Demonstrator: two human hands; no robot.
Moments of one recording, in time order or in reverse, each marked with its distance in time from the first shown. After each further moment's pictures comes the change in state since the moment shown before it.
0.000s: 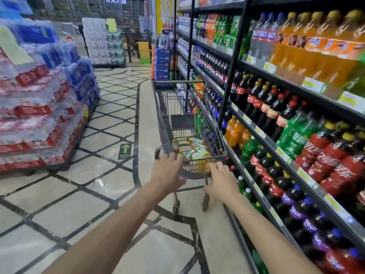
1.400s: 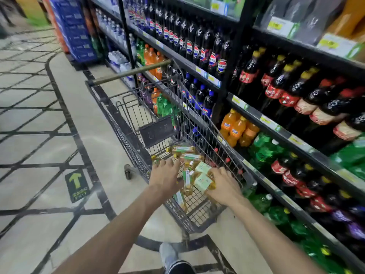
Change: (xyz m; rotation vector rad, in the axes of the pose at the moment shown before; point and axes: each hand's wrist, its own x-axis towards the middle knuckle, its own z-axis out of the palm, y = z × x) left_hand 0.470 -0.206 0.138 -0.062 -0.334 0.387; right_hand 0.438 -0.023 0.098 0.098 -0.162 0.511
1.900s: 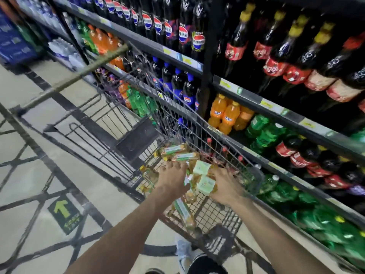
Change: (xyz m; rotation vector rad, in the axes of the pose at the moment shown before) left_hand 0.170 -0.004 0.036 0.055 -0.264 0.202; right_hand 0.116 0.022 0.039 0.161 -0.067 0.236
